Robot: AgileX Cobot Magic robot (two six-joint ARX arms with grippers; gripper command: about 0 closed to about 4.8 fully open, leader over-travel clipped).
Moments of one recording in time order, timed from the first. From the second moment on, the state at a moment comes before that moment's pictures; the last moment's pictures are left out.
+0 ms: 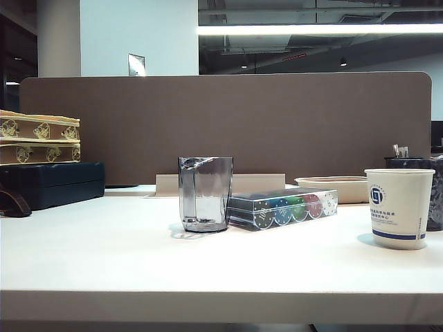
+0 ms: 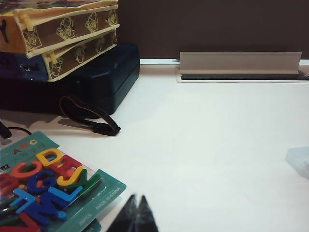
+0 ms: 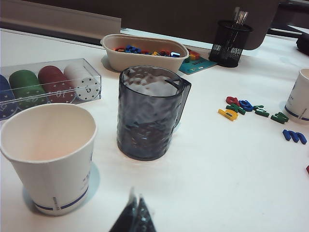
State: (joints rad) left arm -0.11 0.00 0.00 -0.04 -0.09 0.03; right arm 0.17 0.11 0.01 -0.04 0.14 -0.13
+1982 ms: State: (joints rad) left arm -0.11 0.00 0.00 -0.05 -0.09 0.03; right arm 0.04 0.00 0.01 0.23 0.13 -0.06
